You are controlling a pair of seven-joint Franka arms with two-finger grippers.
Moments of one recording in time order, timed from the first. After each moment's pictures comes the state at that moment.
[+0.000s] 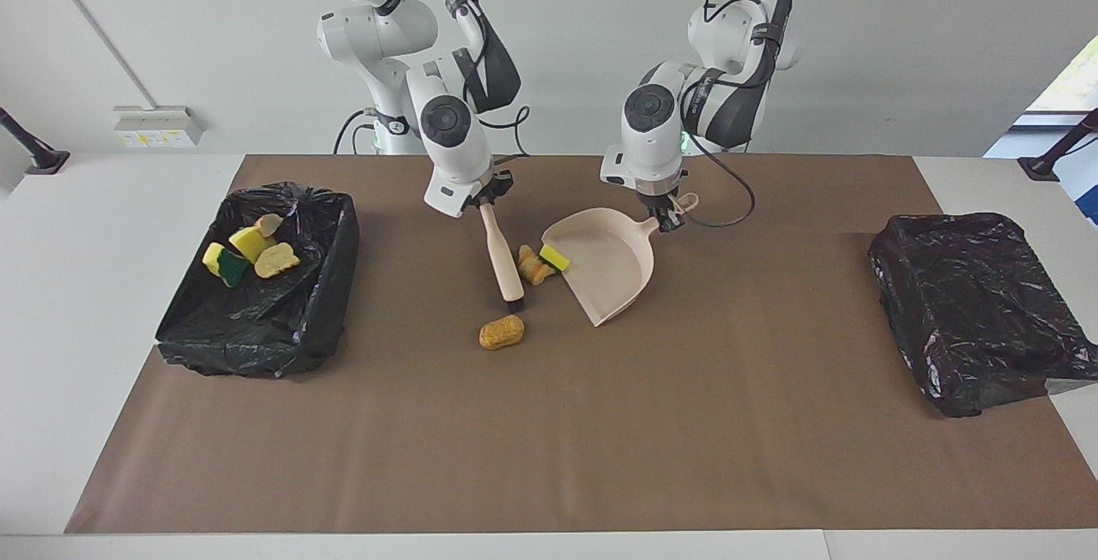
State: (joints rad) left arm -0.51 0.06 -0.12 -2.13 0.12 1.91 0.49; right arm 0.28 0.02 0.22 -2.21 0.28 1.89 0.09
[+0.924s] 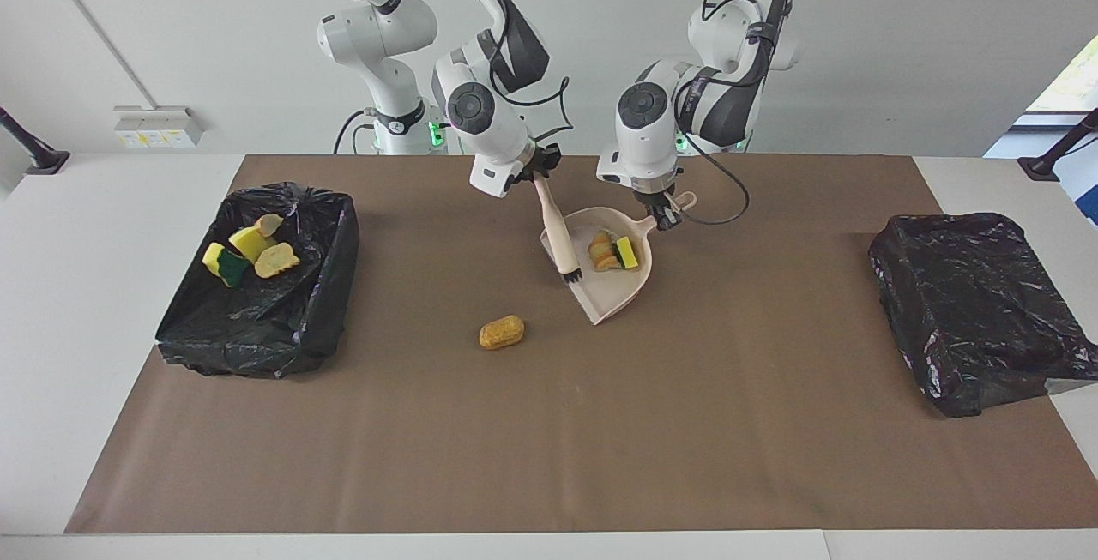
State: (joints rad) left arm -0.51 0.05 -0.11 -2.15 0.14 1.99 0.48; right arm 0.23 -0.05 0.20 -2.13 0.11 1.88 0.12
